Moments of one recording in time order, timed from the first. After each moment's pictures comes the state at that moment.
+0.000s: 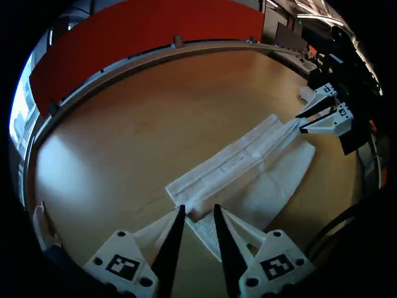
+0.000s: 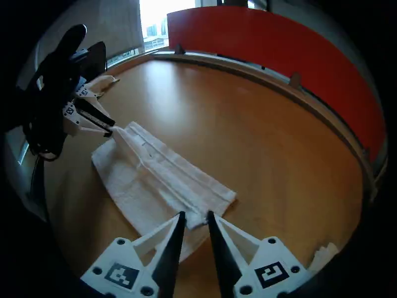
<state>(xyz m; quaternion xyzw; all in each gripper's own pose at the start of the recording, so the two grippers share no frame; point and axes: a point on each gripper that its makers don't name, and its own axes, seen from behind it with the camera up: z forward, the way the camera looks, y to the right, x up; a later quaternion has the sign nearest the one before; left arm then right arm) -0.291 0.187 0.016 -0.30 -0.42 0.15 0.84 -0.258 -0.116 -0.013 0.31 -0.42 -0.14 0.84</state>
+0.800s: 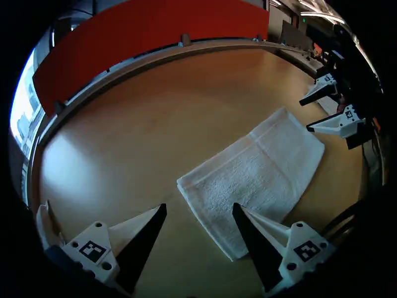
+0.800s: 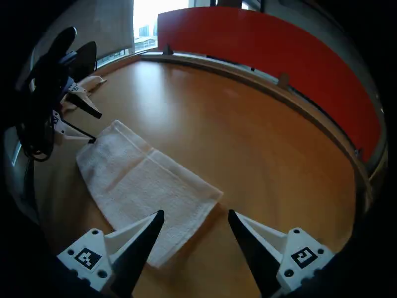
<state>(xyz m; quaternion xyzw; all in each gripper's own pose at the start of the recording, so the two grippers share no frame) -0.294 0.173 0.024 -0.27 -0.42 0.16 0.85 -0.261 -0.097 0.006 0.28 -0.41 -0.15 0.85</state>
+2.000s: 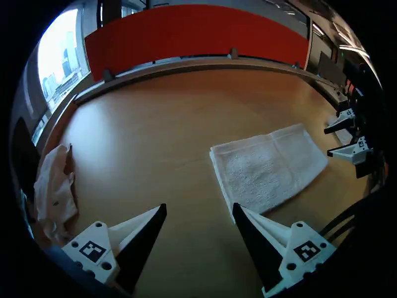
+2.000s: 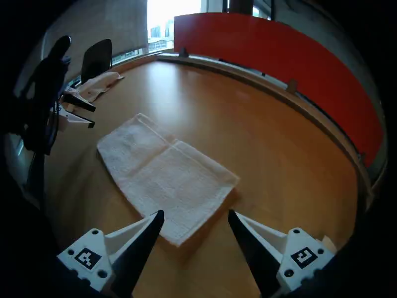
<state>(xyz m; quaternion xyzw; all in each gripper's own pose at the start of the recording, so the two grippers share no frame) -0.270 0.105 -0.037 -0.14 -0.40 0.07 0.90 -0.251 -0.099 -0.040 0.32 -0.40 -0.16 0.84</state>
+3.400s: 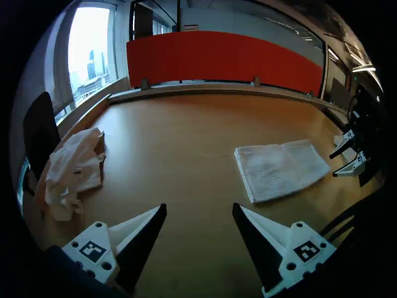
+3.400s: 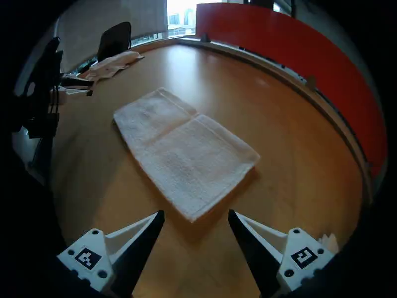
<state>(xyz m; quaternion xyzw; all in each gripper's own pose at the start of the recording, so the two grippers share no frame) -0.259 0.051 -0.092 -0.07 -0.32 0.02 0.94 -0.269 -0.087 -0.078 0.37 -0.43 -0.20 0.80</state>
